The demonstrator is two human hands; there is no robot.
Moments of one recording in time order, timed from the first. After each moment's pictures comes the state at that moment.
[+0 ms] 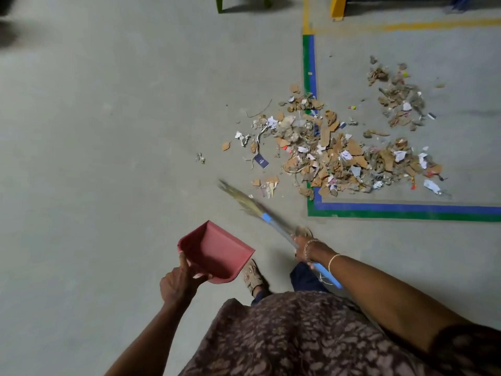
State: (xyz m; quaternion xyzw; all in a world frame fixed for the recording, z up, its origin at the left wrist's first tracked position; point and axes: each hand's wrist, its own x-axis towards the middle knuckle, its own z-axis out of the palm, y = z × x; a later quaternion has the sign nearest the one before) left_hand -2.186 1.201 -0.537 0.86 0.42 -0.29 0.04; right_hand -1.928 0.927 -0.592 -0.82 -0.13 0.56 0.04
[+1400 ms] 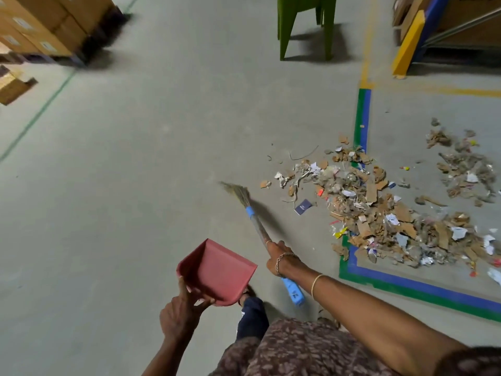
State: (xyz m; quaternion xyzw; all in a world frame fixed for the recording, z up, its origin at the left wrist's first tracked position) left_hand -2.144 1.245 -0.517 0.79 0.57 -0.21 0.08; right_hand -1.868 1.124 -0.523 -0.83 -0.33 0.45 0.07
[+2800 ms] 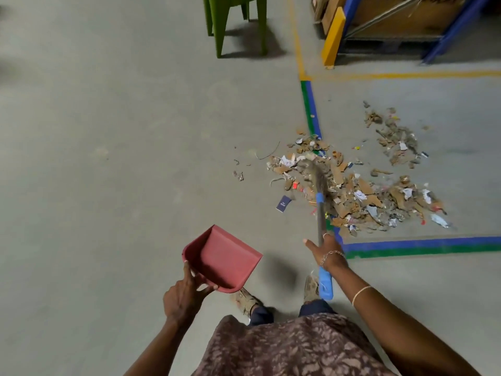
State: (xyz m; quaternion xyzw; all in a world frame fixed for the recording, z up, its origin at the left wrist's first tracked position) left_hand -2.096 1.503 -0.550 0.90 0.36 -0.21 0.12; right_hand -1.853 1.187 -0.565 -0.90 0.13 0.31 0.27
